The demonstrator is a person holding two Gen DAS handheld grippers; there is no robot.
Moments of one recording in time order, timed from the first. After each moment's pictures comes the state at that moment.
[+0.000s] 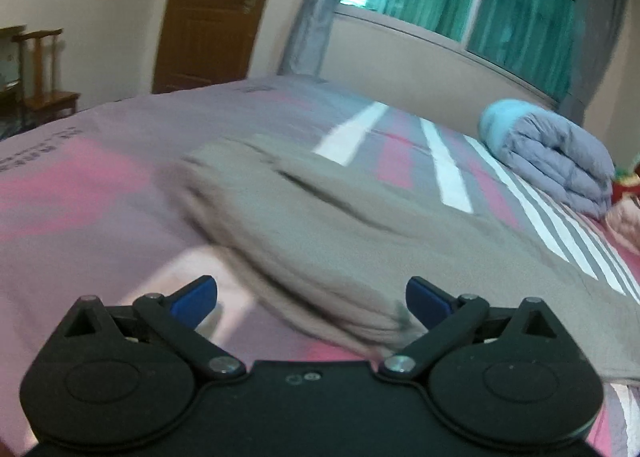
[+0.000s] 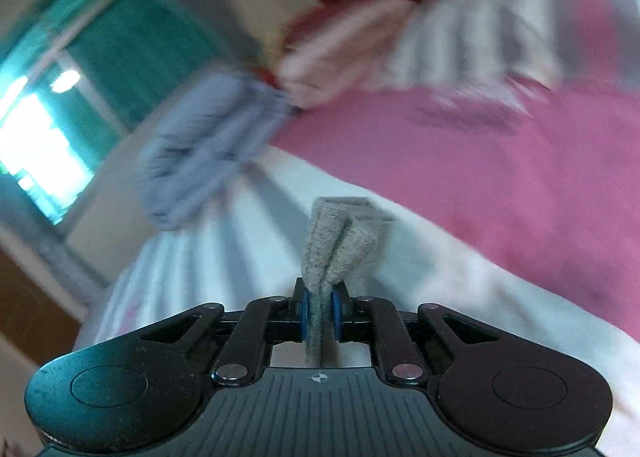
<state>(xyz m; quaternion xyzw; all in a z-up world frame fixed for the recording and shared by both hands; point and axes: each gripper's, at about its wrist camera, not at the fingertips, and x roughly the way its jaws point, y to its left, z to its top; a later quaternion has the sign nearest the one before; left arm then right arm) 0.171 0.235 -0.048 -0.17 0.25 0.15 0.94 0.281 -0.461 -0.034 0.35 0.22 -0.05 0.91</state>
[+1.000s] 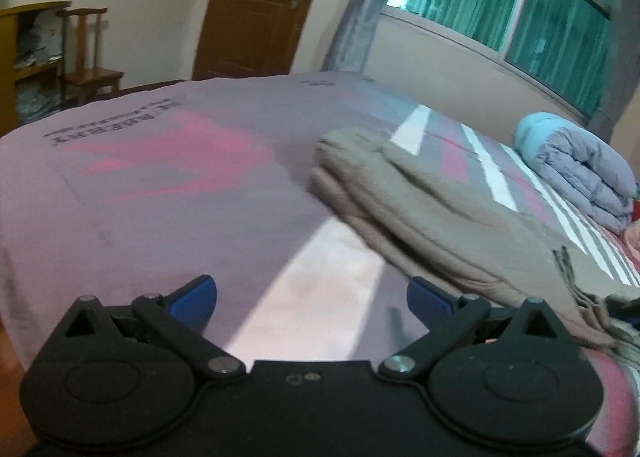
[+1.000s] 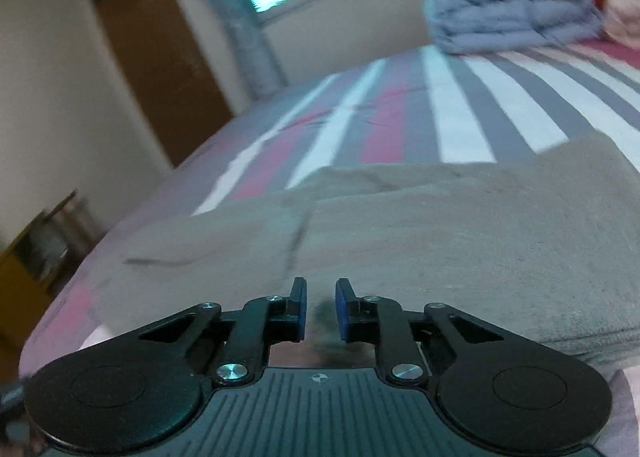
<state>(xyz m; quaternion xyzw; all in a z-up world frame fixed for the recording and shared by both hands) 0.107 0.279 -0.056 -0.19 0.26 0.18 0.93 0.271 -0.071 -0.050 0.16 0.31 0.23 0.91</state>
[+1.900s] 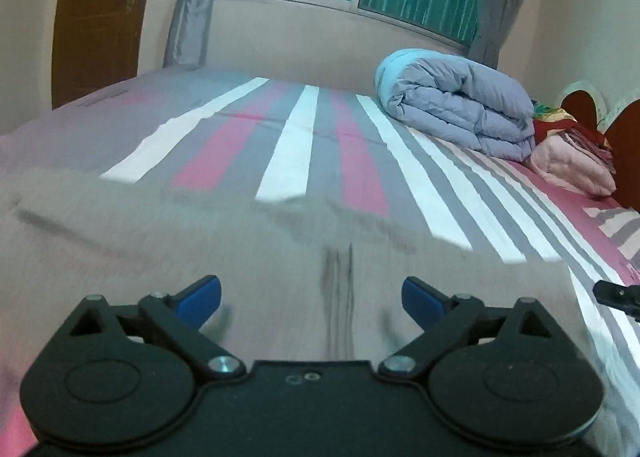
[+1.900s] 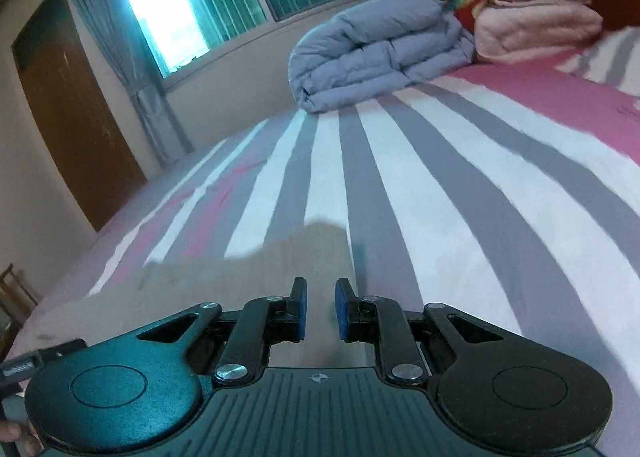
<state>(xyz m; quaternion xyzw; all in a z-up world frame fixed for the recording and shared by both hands) 0.295 0.089 -0.032 -0.10 0.28 0.01 0.95 0.294 -0.259 -0.030 0.20 0.27 0.12 0.94</state>
